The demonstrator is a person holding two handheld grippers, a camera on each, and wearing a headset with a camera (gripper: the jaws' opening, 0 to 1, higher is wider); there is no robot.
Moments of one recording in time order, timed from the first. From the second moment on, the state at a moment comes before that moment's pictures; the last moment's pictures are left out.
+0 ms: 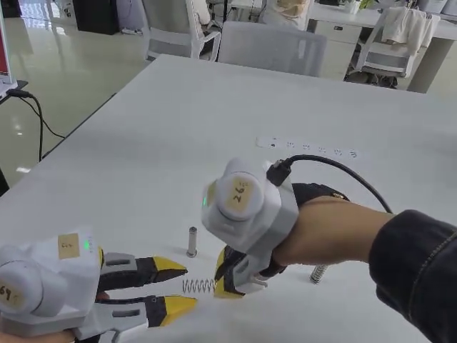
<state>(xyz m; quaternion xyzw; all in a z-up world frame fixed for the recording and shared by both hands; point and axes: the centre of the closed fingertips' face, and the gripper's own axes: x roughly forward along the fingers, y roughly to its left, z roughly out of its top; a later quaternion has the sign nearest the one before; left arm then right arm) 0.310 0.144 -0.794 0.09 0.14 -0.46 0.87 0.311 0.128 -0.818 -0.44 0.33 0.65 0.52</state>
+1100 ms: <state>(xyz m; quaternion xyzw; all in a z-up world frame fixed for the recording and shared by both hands) 0.302 0.138 -0.800 0.10 0.15 -0.48 0.86 0.304 0.127 -0.808 -0.45 0.31 0.67 0.50</state>
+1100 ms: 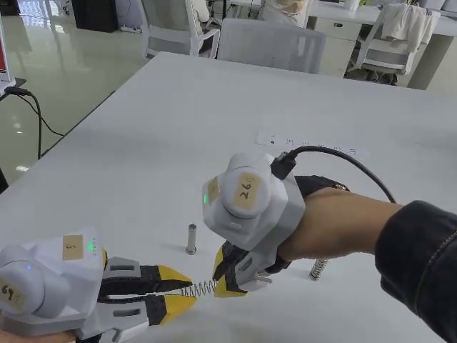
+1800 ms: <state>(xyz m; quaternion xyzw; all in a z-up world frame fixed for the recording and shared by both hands) 0.303 0.139 -0.802 0.11 0.15 -0.48 0.86 0.297 0.140 -0.785 -0.46 0.28 0.68 0.50</state>
